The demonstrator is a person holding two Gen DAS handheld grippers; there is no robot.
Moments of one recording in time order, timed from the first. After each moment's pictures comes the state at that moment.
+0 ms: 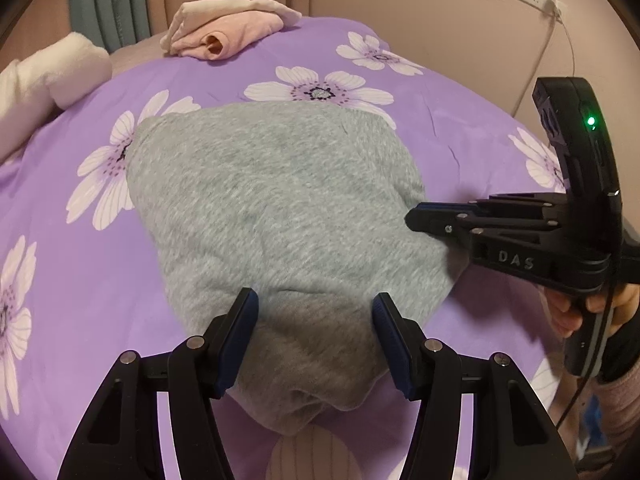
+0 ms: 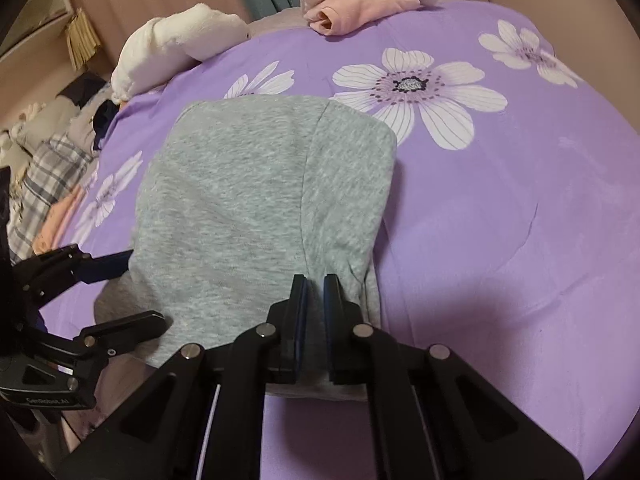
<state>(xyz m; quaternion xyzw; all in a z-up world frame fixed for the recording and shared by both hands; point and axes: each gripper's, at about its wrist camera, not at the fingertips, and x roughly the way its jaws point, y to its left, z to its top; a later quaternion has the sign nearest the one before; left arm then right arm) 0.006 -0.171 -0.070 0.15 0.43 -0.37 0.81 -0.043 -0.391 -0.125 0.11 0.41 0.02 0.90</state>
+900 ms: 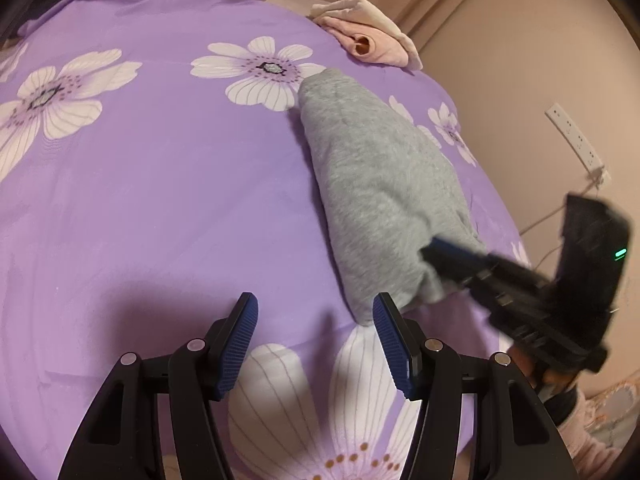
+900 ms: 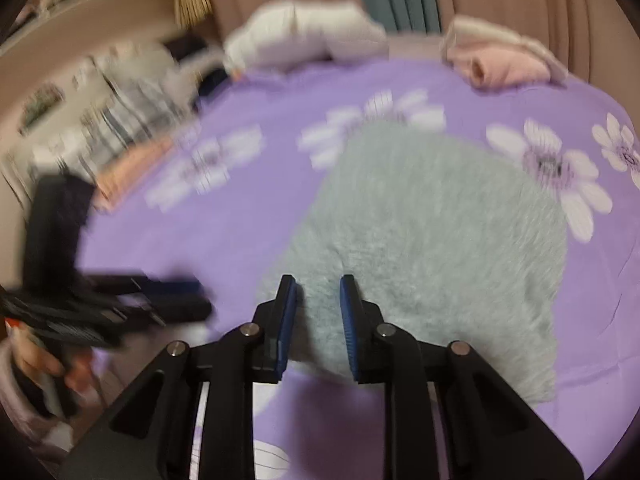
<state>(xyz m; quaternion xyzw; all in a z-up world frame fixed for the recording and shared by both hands) 0.001 -0.026 -0.086 -0.12 0.49 -0.30 0.81 -0.043 -0.279 -0.104 0.03 0.39 0.16 0.90</state>
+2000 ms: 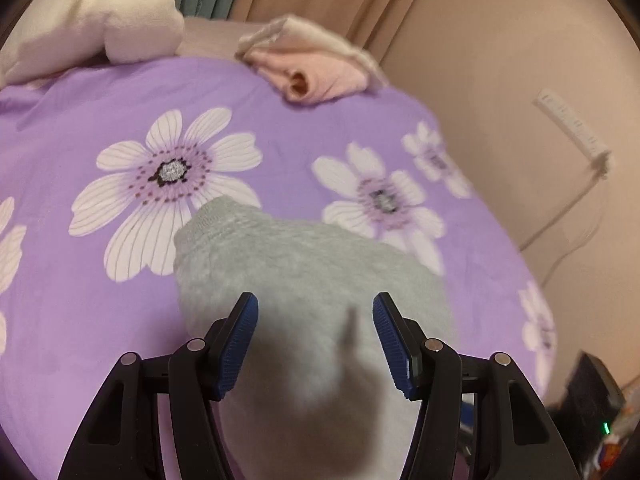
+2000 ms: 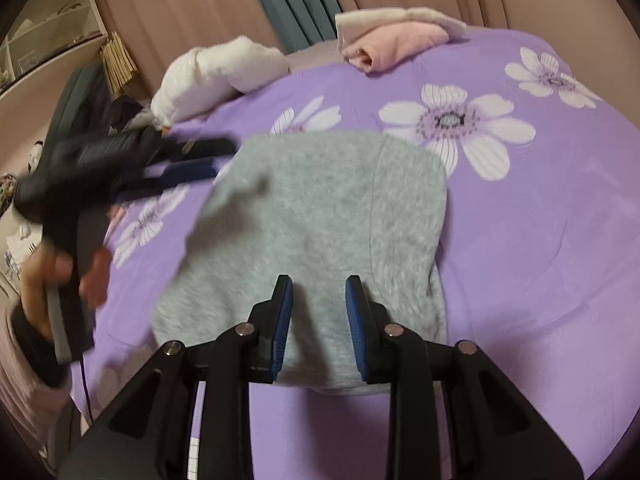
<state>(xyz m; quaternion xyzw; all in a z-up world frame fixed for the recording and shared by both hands) 0.122 -0.164 -0.050 -0.04 0.45 -0.33 0.83 -0.059 -0.367 -0.119 0.15 0.35 0.07 0.92</state>
